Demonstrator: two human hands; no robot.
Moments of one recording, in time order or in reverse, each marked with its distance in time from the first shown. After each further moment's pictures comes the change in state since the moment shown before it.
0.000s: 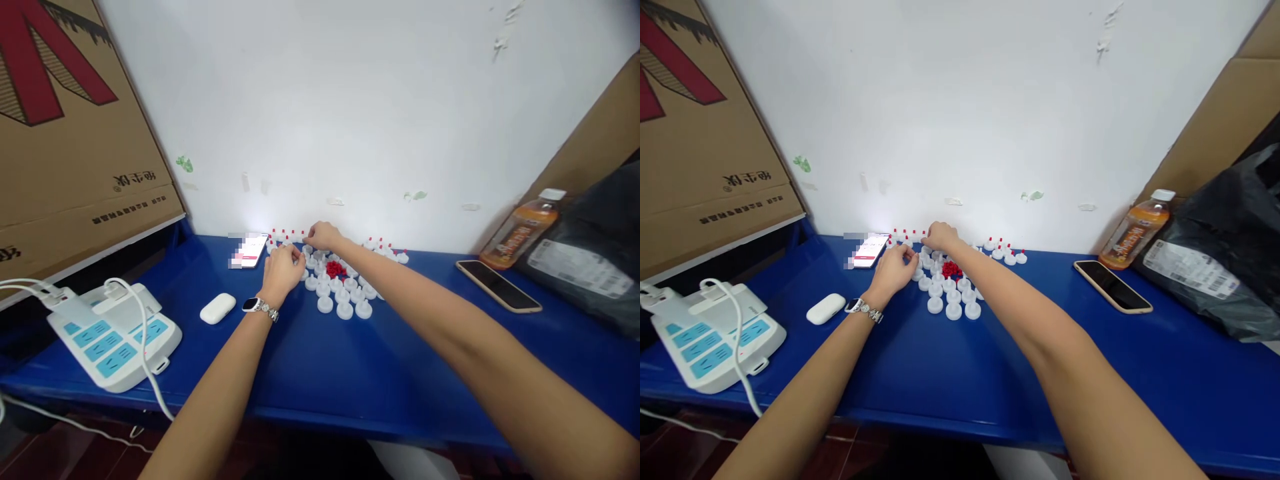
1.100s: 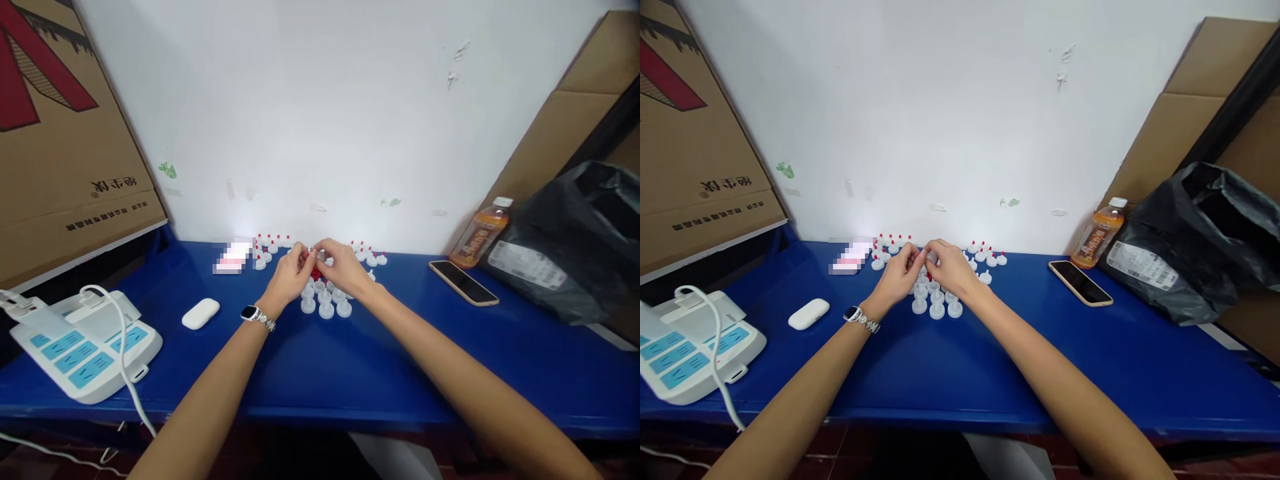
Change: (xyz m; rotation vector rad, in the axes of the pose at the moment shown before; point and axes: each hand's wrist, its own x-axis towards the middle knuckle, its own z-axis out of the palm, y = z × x) left_hand -0.019 0.044 -0.005 -0.527 -0.033 0.287; right_hand -0.144 0.025 -0.034 0.449 0.390 -0.418
